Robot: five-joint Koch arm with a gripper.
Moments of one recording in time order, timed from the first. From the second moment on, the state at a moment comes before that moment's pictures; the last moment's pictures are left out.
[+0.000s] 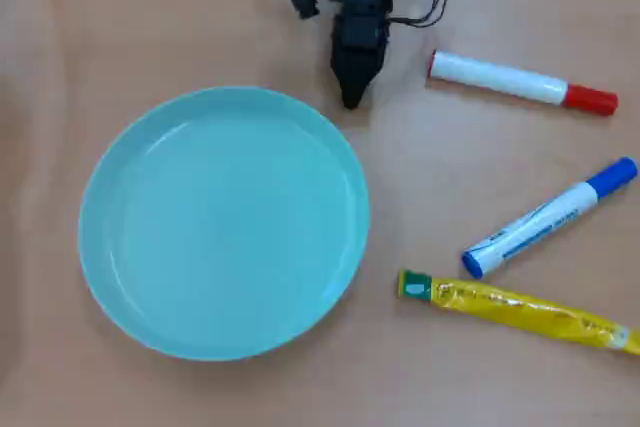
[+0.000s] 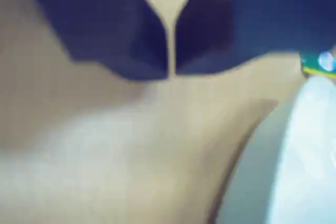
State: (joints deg) arm 101.2 130.2 179.4 -4.8 -3.1
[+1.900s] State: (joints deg) arm 88.8 130.2 130.0 70.0 -4.2
